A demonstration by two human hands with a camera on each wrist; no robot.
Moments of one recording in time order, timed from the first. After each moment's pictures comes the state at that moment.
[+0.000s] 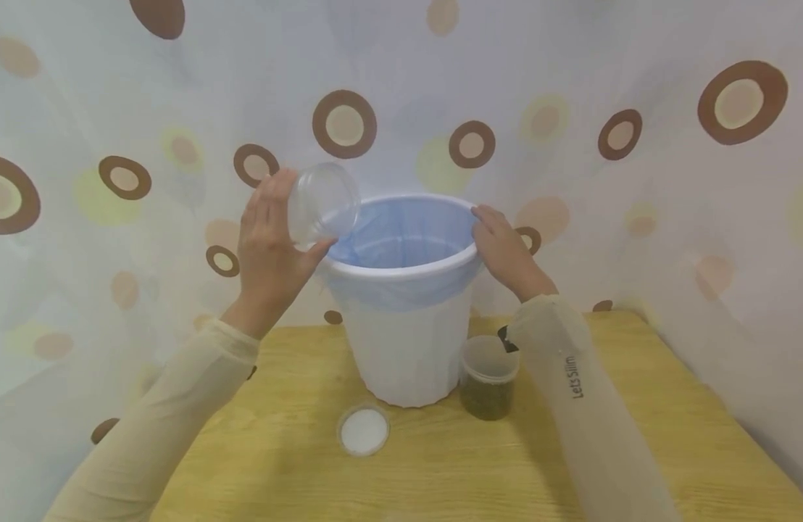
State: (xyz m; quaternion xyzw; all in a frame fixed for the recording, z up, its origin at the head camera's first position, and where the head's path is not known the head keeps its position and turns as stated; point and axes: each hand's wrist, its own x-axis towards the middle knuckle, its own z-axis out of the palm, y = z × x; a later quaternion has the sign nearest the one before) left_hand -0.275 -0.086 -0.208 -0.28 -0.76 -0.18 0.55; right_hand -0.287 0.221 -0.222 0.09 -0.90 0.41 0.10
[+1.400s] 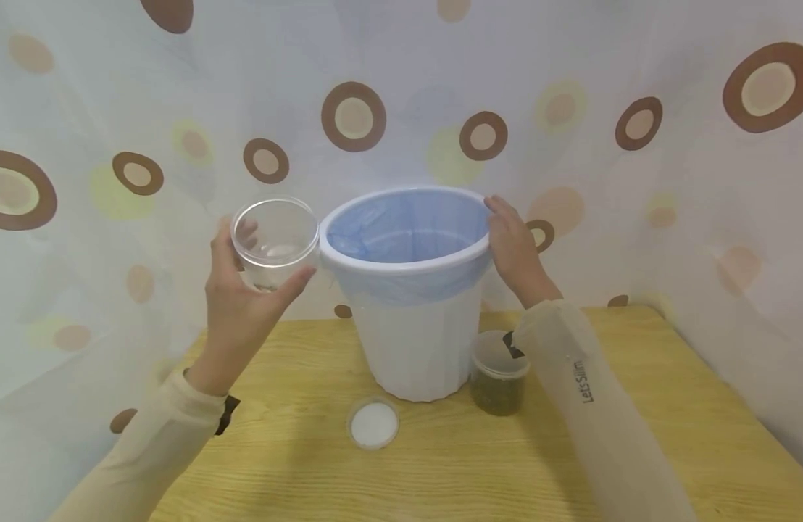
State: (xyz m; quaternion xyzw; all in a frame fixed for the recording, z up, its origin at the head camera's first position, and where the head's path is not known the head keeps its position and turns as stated) left_hand -0.220 -0.119 -0.237 -0.22 -0.76 -0.43 0.44; right_hand -0.287 0.216 -0.237 0.09 -0.88 0.44 0.18
